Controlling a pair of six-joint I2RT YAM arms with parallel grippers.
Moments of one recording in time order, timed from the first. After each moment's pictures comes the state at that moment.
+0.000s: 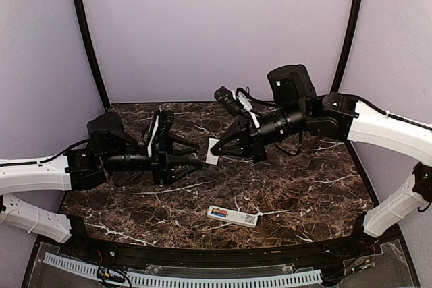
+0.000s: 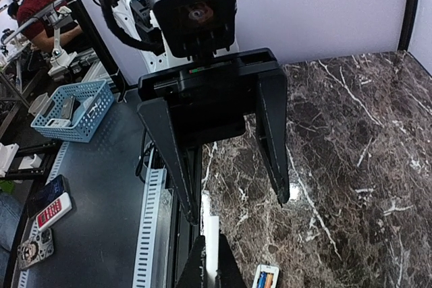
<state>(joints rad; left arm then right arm) -0.96 1.07 0.69 0.30 0.43 -0.05 1.01 1.41 1.33 -0.37 -0.65 -0.04</state>
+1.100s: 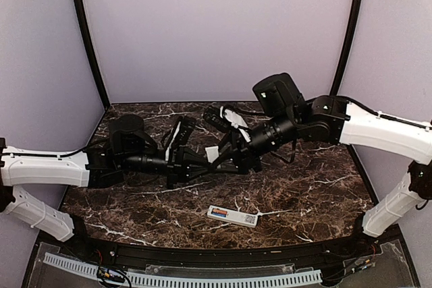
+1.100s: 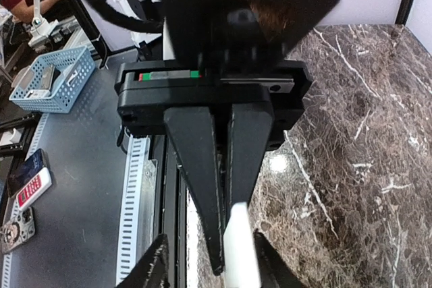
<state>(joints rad) -0.97 1.27 0.77 0.32 0.60 -0.14 1.07 1.47 1.39 -0.56 -0.53 -0.16</state>
